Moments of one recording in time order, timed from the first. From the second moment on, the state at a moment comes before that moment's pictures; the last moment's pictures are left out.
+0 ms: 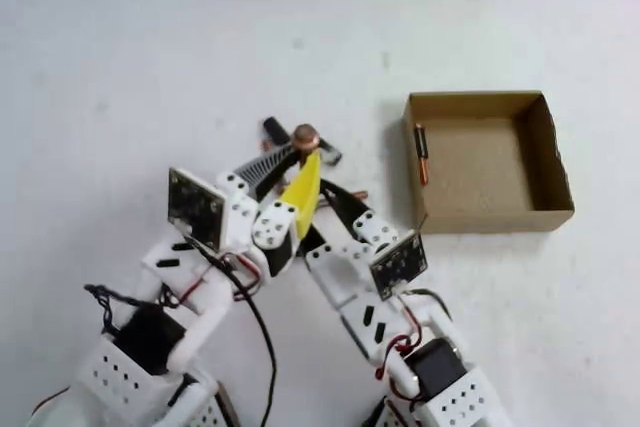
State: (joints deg) left arm 29.3 -76.8 69.2 23.4 9.5; right arm -37.1 -102.1 96.4 16.1 3.8
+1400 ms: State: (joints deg) left arm 22.1 -77.1 69.5 34.5 8.0; right arm -36.1 -102.0 96.4 18.5 3.9
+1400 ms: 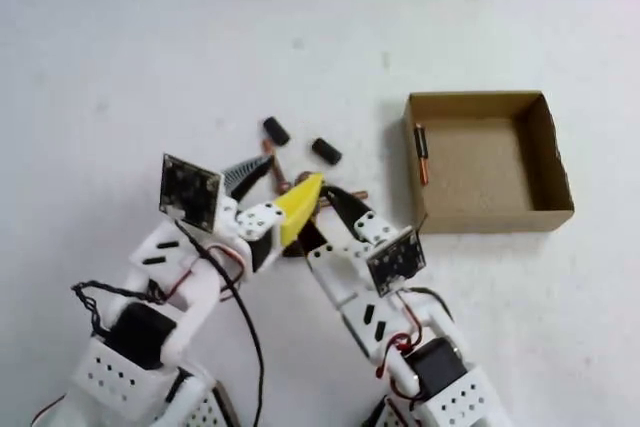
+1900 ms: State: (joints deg) left arm 14.0 -77.1 55.4 43.8 5.9; right arm -29.7 -102.0 96.4 18.5 3.9
